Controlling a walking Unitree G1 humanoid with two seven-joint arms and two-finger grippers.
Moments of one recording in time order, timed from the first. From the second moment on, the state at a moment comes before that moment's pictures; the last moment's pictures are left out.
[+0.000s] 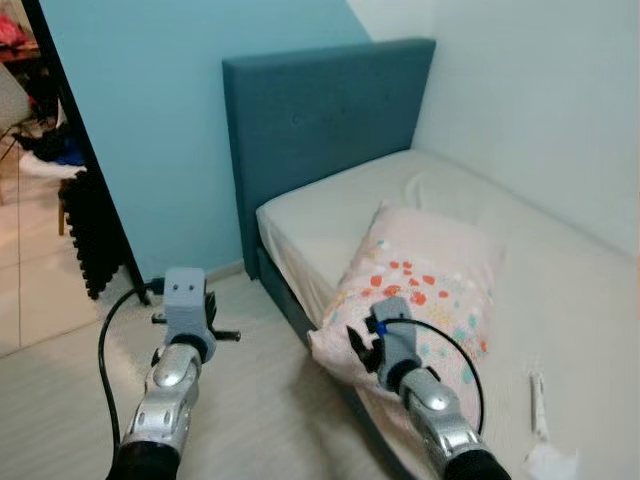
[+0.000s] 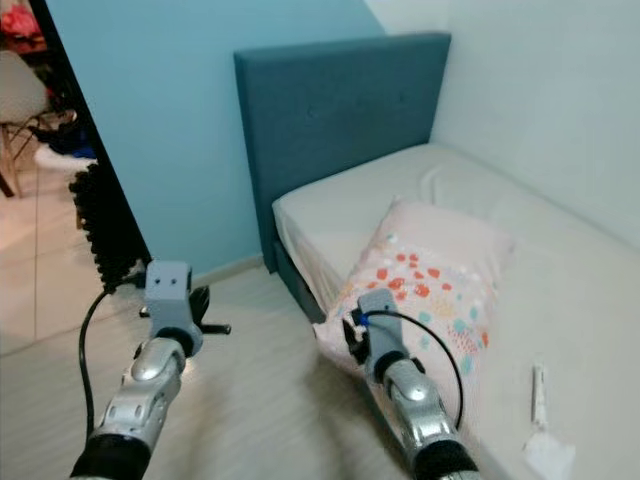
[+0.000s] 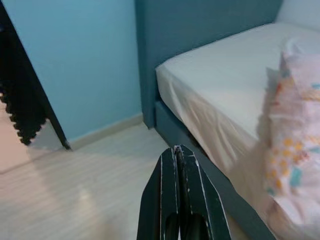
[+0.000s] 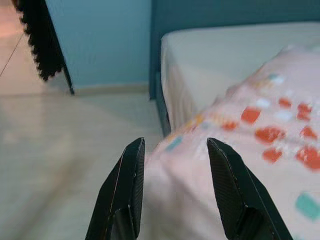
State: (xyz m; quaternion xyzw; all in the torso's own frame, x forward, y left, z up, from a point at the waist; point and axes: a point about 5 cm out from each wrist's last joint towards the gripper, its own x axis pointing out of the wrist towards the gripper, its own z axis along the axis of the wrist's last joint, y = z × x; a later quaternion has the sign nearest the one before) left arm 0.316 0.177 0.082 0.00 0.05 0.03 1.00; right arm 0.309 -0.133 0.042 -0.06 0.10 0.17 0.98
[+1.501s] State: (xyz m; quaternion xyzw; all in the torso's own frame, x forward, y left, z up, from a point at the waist) left arm 0.325 0.181 0.091 0.01 0.04 0.01 1.00; right arm 0.299 -0.140 0.030 -0.02 0.11 0.13 0.99
